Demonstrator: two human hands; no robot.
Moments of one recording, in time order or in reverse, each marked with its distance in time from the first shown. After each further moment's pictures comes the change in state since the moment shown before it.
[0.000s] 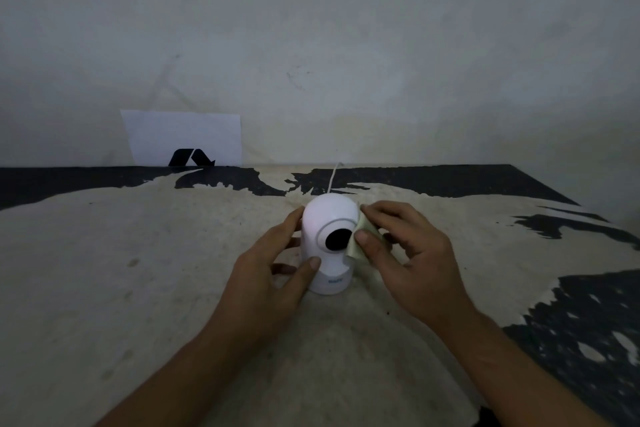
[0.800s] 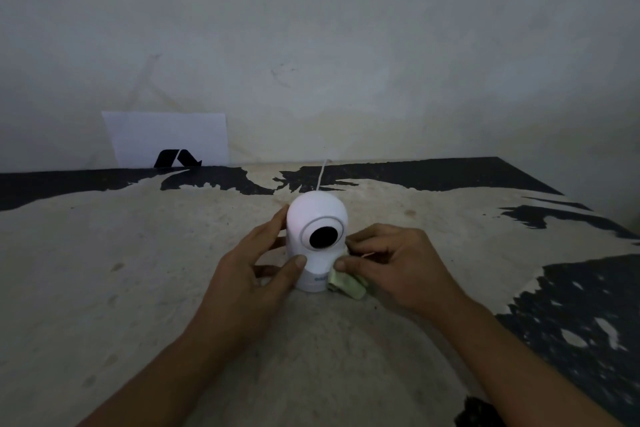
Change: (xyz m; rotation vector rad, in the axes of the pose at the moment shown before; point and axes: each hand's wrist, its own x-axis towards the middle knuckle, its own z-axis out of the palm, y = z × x) left_hand -0.001 0.002 -0.003 -0.031 -0.013 0.023; right_hand -0.002 0.010 -0.009 0.065 -0.270 0.195
